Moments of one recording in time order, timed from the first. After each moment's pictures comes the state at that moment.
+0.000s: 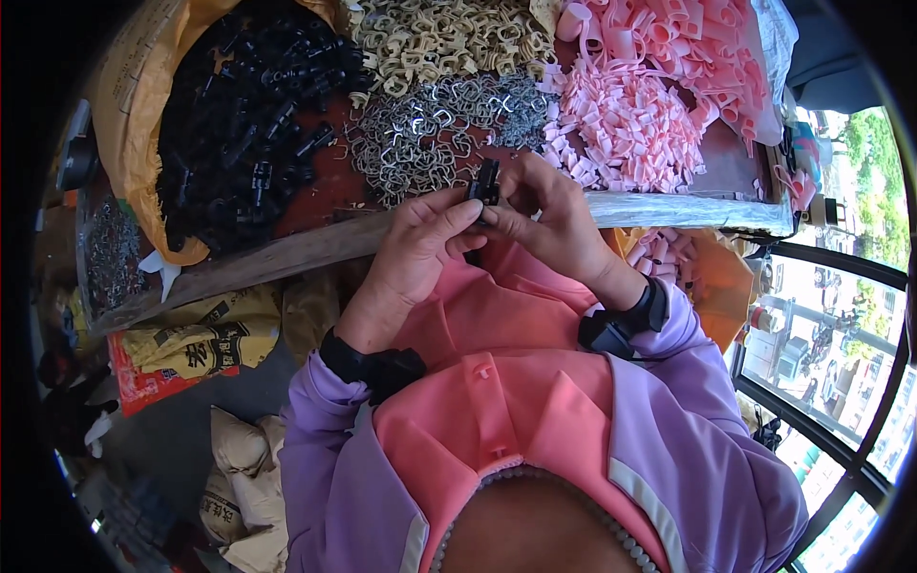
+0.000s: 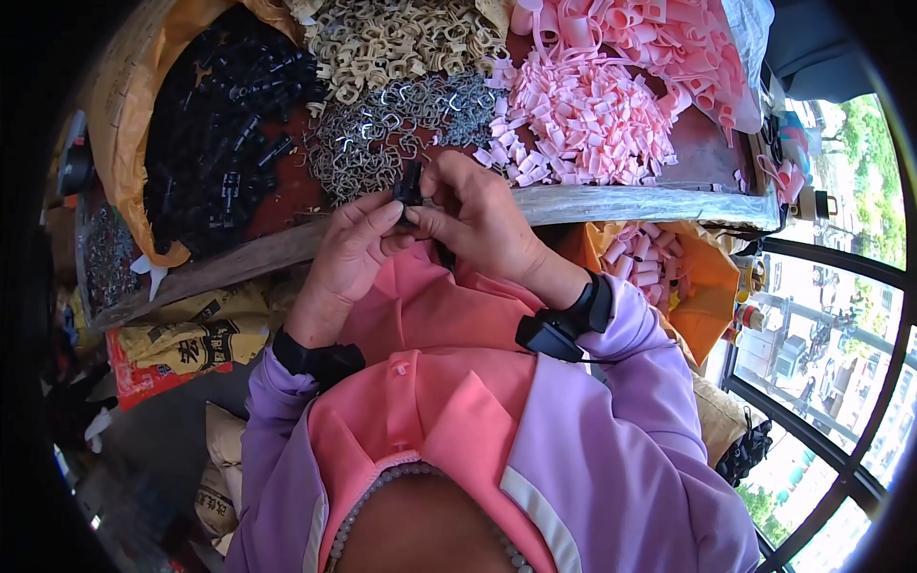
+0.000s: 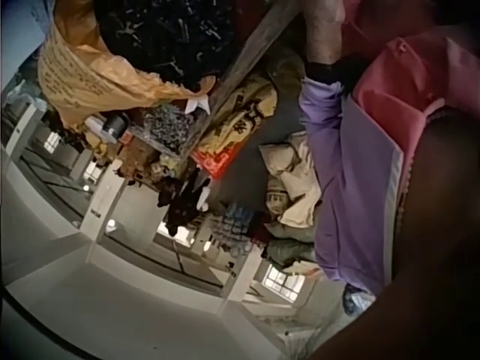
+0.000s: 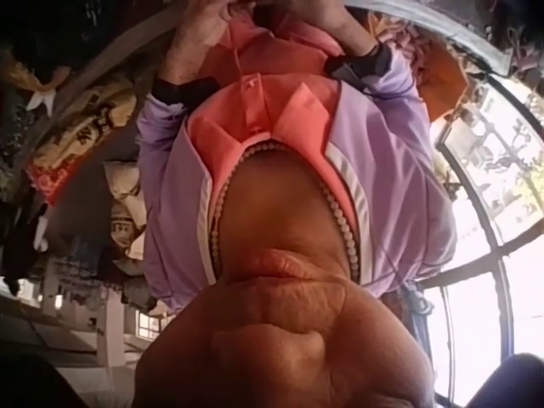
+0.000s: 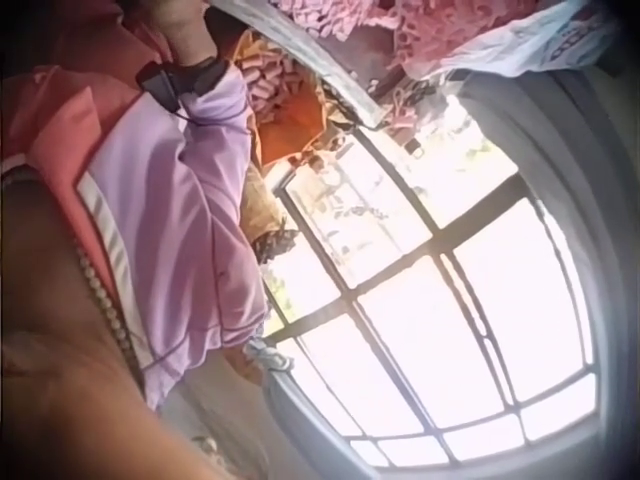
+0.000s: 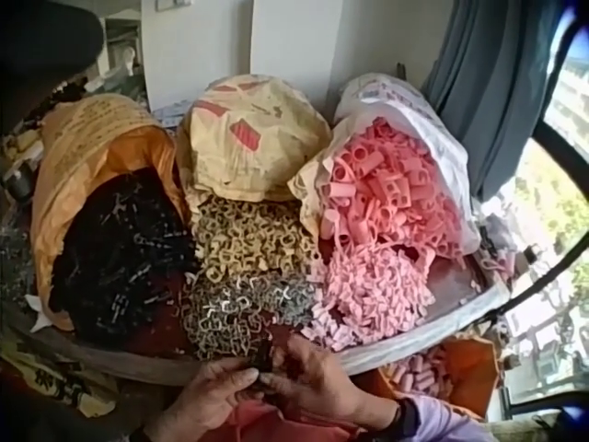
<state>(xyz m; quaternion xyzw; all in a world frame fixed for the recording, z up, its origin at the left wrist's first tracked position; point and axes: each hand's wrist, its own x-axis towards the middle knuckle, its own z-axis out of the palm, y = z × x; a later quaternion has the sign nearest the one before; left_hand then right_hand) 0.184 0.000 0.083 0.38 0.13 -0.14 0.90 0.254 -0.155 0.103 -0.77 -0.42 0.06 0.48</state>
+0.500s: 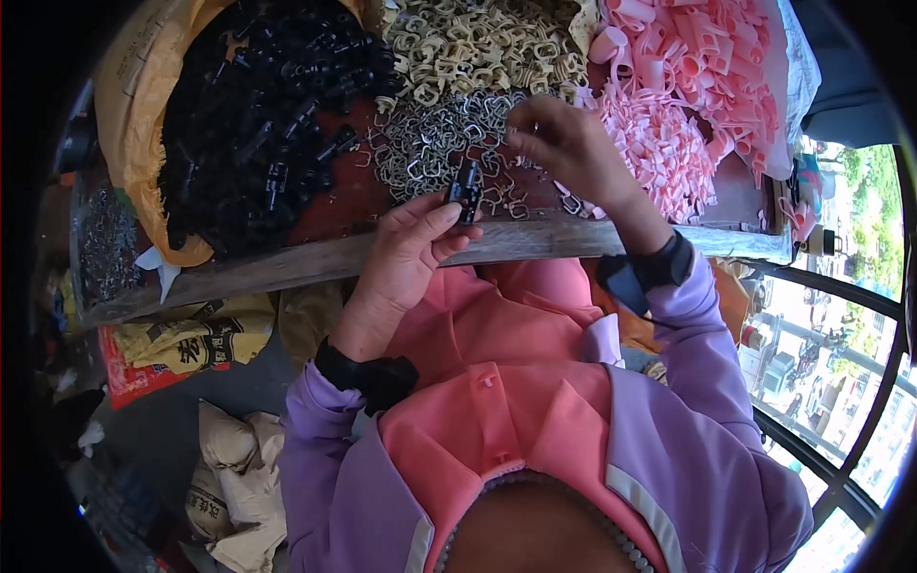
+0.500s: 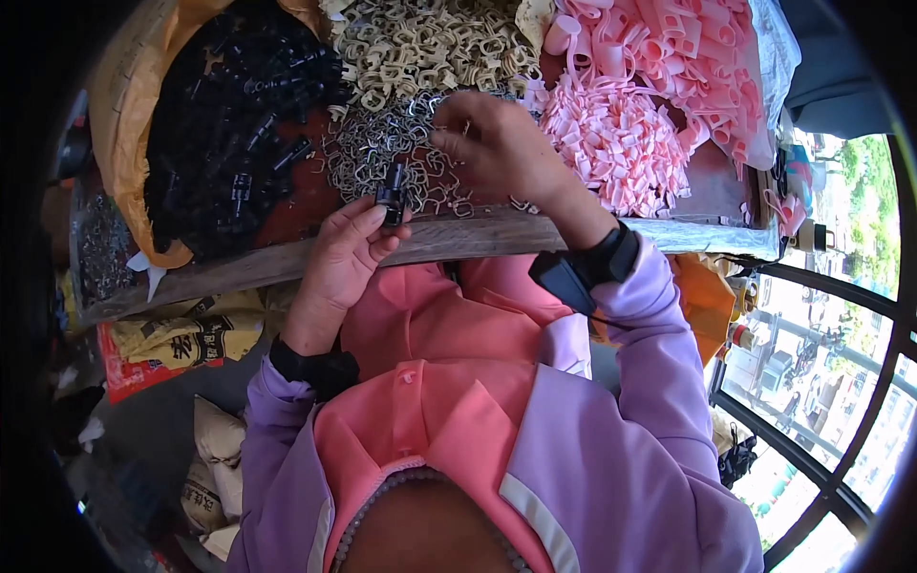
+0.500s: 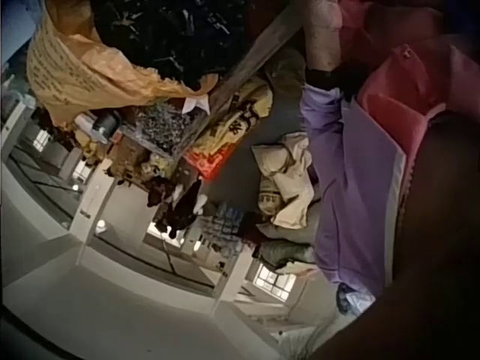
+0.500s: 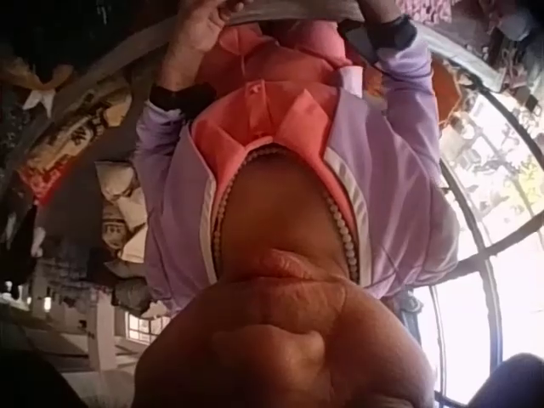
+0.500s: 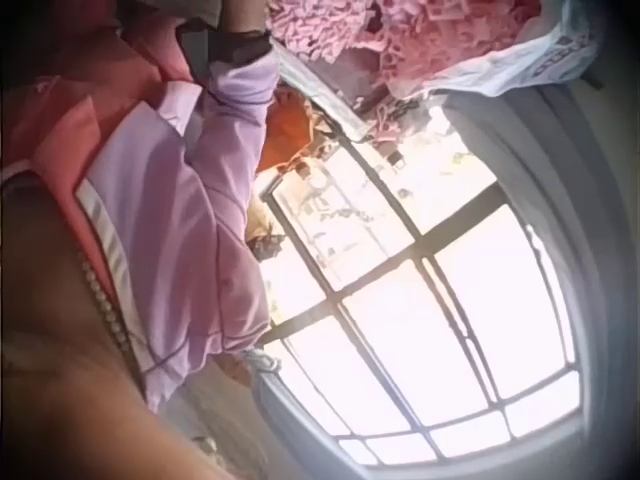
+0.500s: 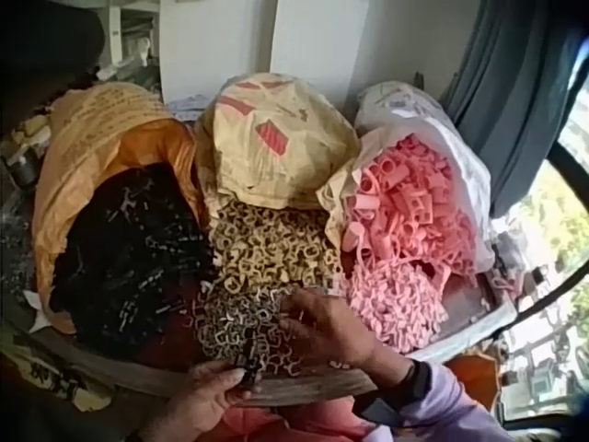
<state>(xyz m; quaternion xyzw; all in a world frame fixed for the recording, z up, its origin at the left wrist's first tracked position) 0.185 0.038 0.074 0.37 0.15 -0.10 0.91 0.333 -0.119 0.103 -0.69 -0.30 0.38 0.54</state>
